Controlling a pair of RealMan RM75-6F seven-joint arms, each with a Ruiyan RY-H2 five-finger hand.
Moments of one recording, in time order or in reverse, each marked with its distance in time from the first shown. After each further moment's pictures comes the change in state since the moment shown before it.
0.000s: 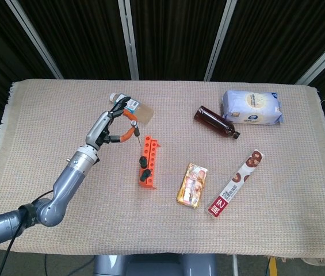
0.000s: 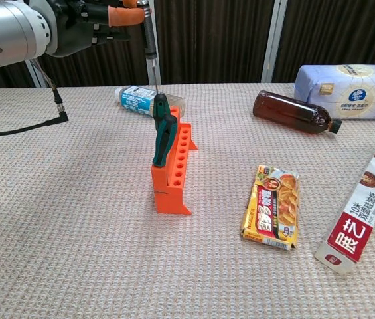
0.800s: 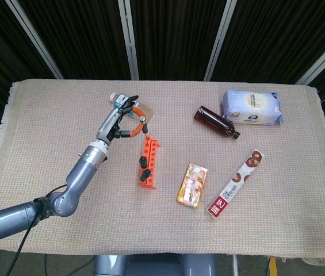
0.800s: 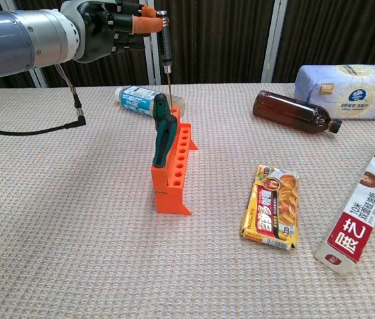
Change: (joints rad) left arm -0.097 -0.064 -0.012 0.099 -0.137 -0.037 0.043; right arm -0.002 0.002 0.003 0.002 0.018 -0.012 0.001
